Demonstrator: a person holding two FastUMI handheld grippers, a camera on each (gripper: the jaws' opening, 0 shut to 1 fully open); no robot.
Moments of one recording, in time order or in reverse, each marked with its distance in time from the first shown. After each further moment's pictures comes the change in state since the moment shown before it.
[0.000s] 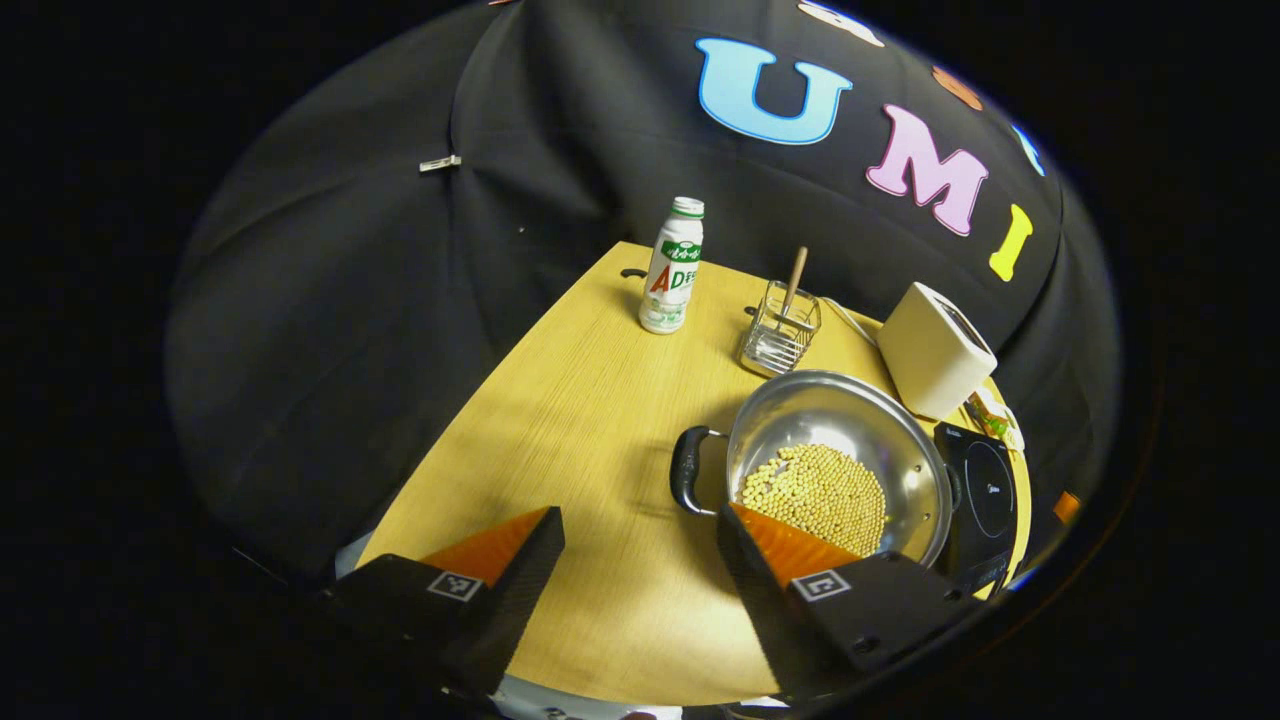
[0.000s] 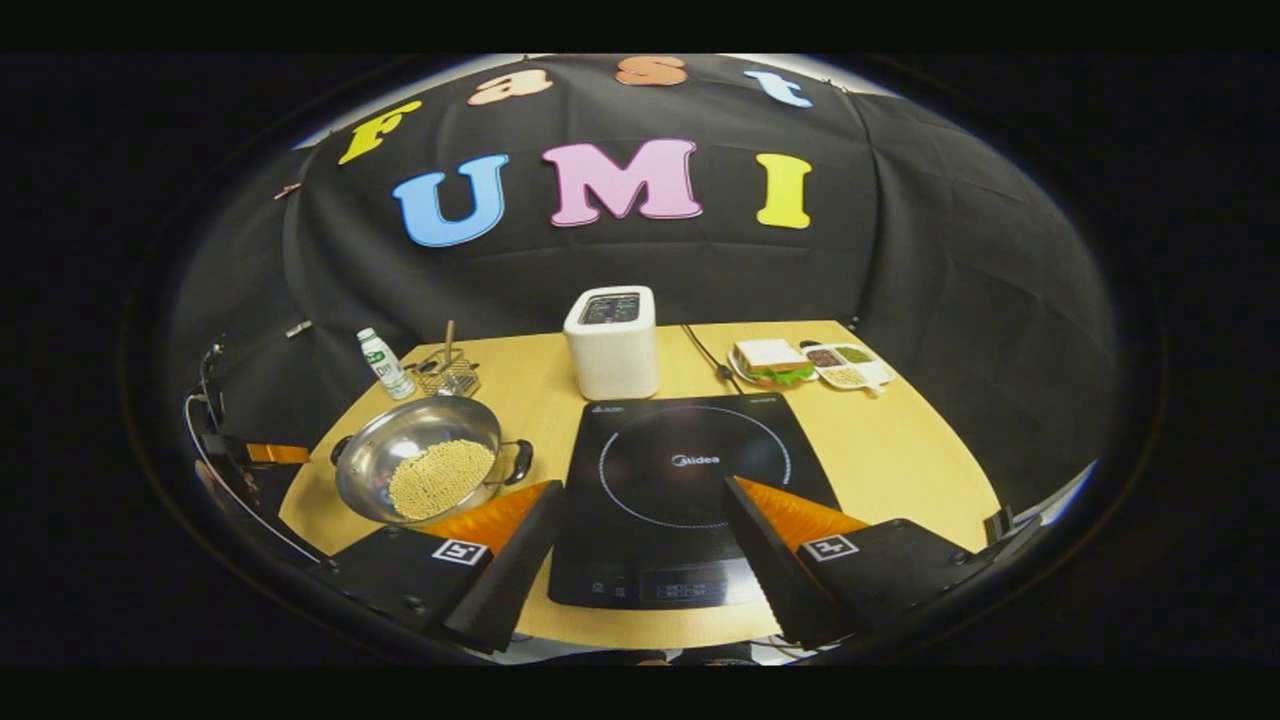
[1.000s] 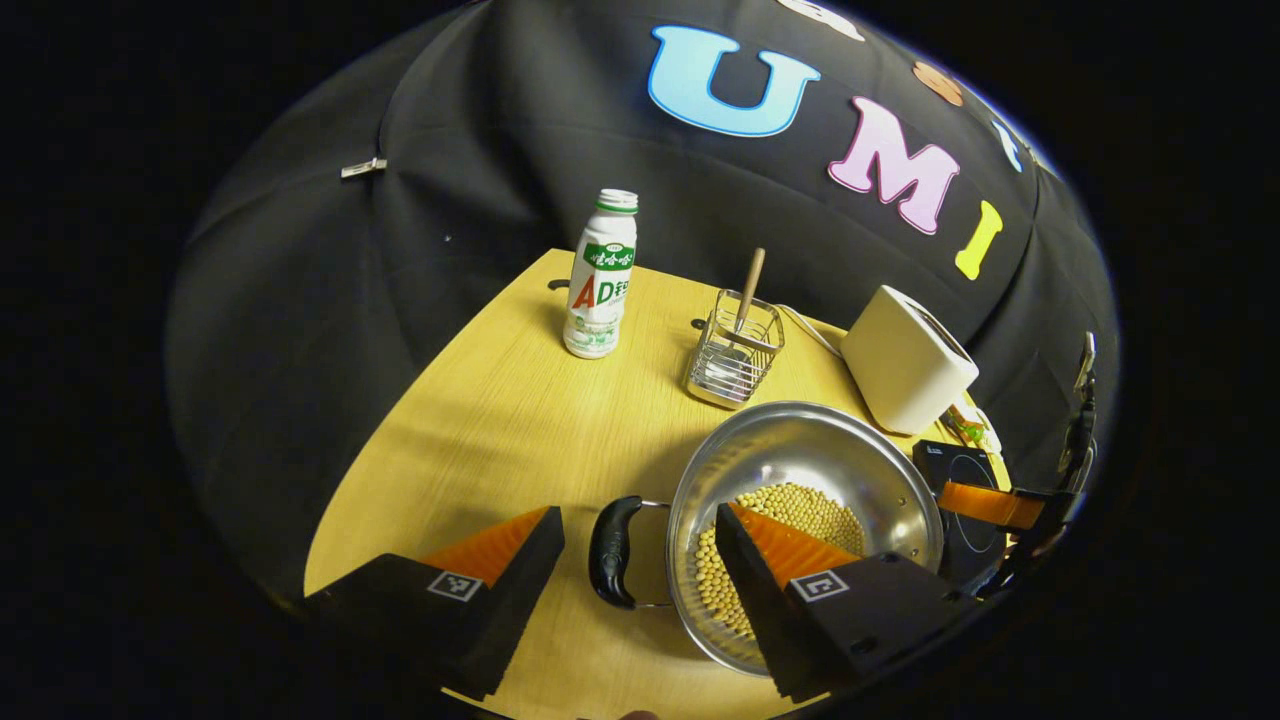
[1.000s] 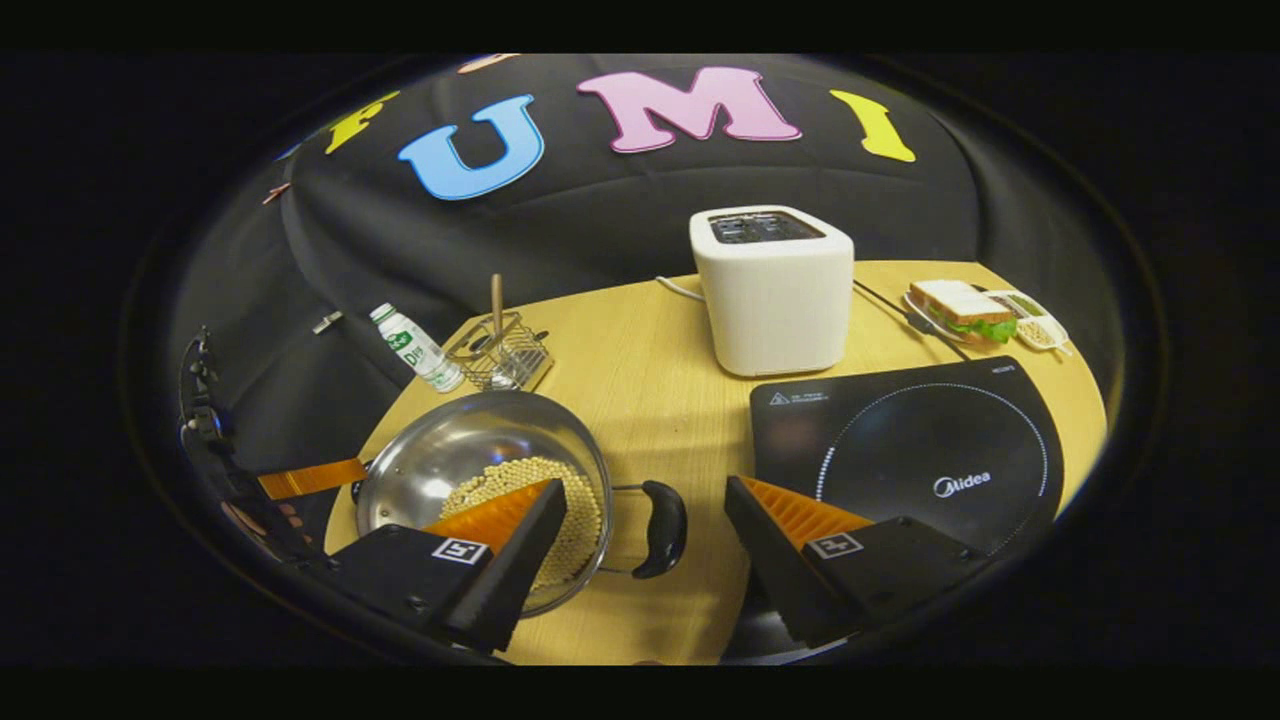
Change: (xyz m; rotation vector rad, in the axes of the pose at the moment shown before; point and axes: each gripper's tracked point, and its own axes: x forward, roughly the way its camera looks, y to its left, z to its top) left arm 0.085 -0.049 0.022 0.012 -0.012 -0.155; right arm 0.178 0.125 -0.039 0.094 0.174 0.190
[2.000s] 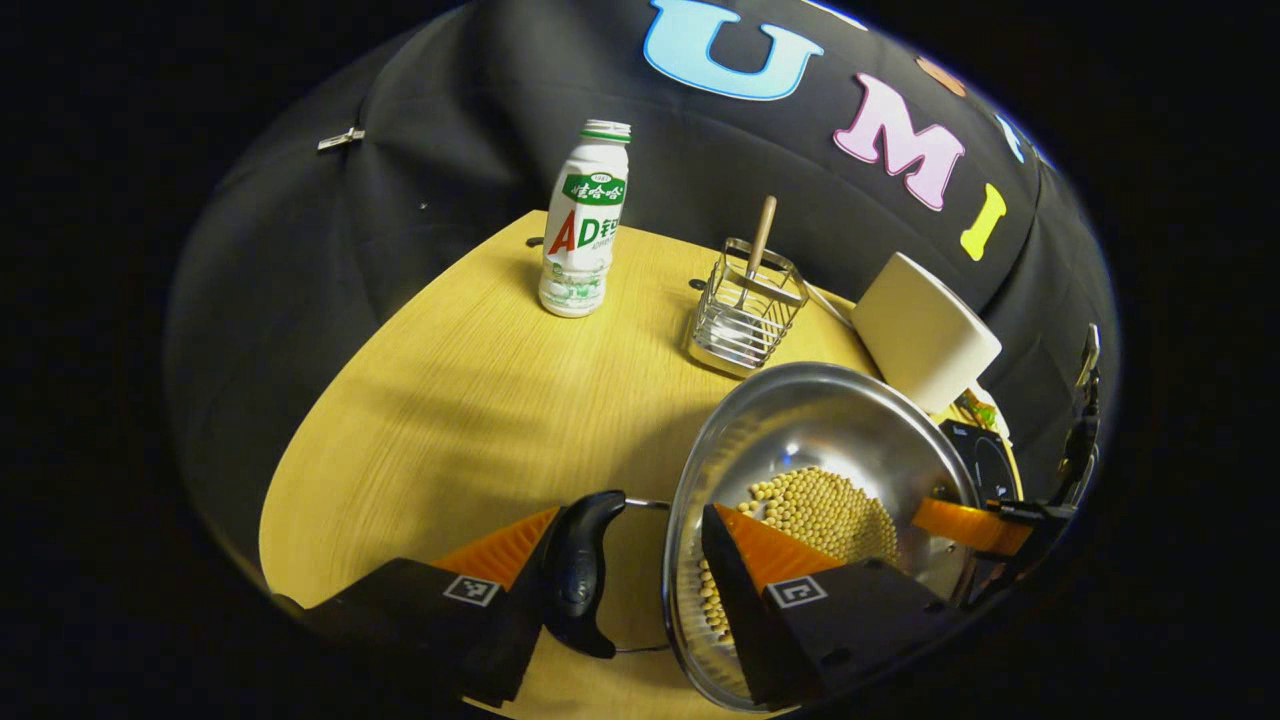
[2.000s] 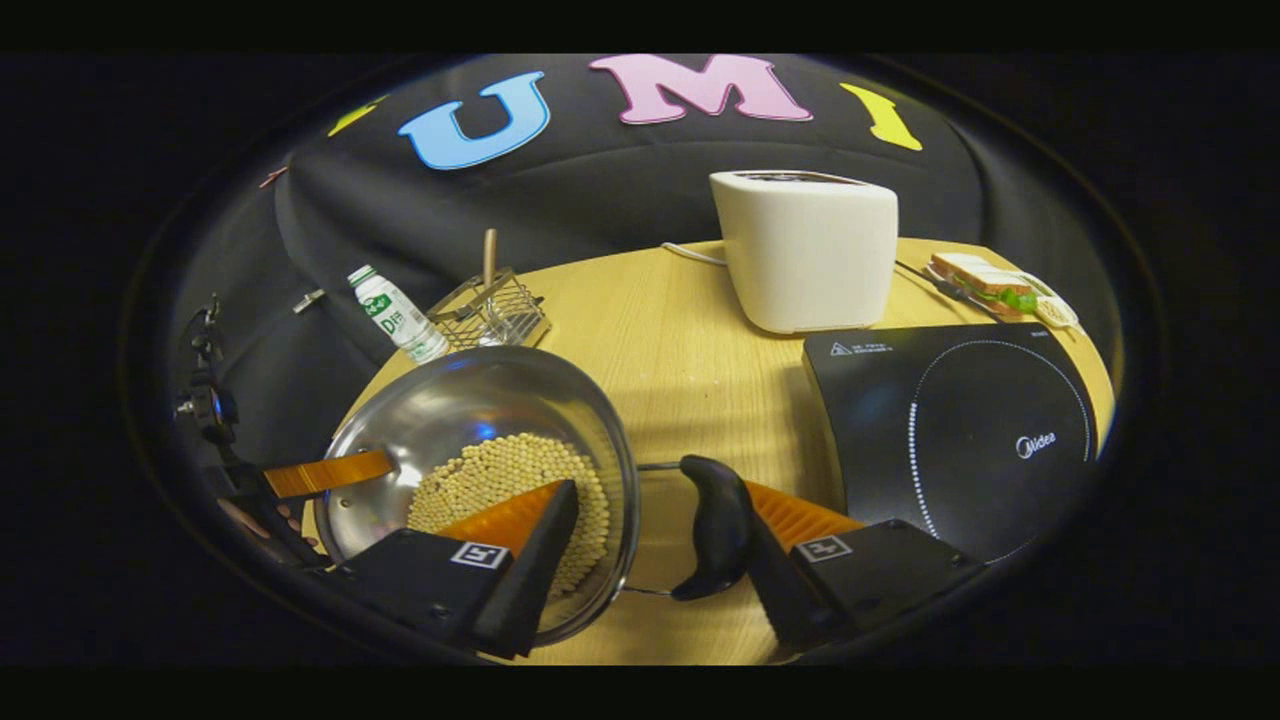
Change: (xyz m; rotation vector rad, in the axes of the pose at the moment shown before) left arm 0.049 0.008 -0.028 0.039 0.070 -0.007; right arm 0.025 0.018 -0.048 -0.011 0.050 -0.042
